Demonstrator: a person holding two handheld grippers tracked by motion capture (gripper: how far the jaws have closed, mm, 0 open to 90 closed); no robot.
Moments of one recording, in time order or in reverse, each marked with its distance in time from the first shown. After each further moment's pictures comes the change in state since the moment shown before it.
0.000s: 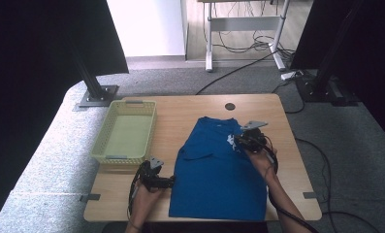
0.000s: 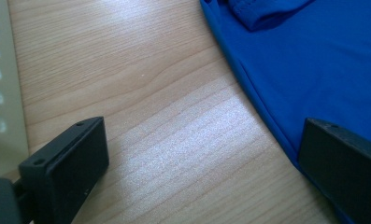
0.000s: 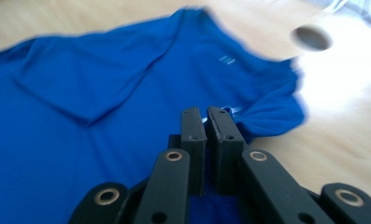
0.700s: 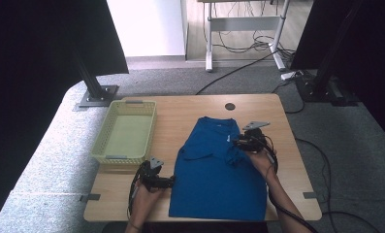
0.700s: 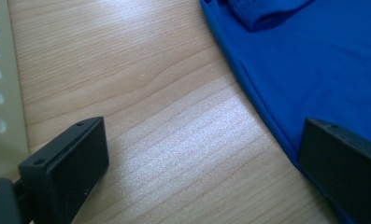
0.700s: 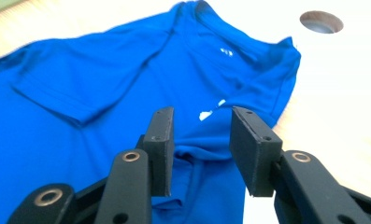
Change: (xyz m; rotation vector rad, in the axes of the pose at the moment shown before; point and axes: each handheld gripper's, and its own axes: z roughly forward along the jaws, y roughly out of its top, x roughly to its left) left arm 0.000 0.000 0.000 0.000 0.000 0.000; right arm -0.016 -0.011 0.010 -0.012 0.051 0.074
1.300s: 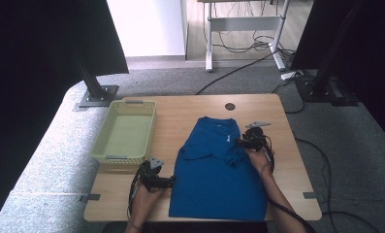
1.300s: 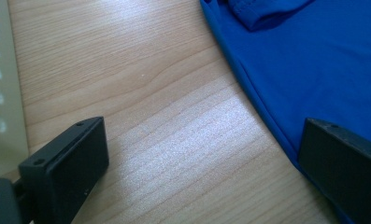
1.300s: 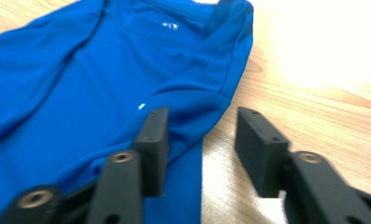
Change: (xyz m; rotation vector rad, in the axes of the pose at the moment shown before) left arm 0.000 0.000 0.000 0.000 0.000 0.000; right arm -0.030 -0.019 0.036 0.022 -0.082 0.169
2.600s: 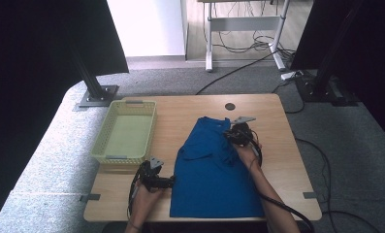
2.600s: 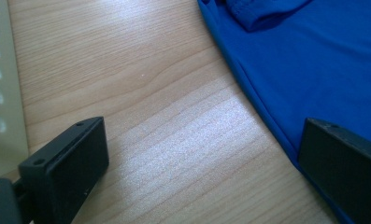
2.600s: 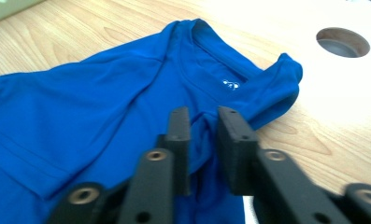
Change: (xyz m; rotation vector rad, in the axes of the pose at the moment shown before) left arm 0.000 0.000 0.000 0.000 0.000 0.000; right arm 0.042 0.033 0.012 -0.054 0.060 -0.139
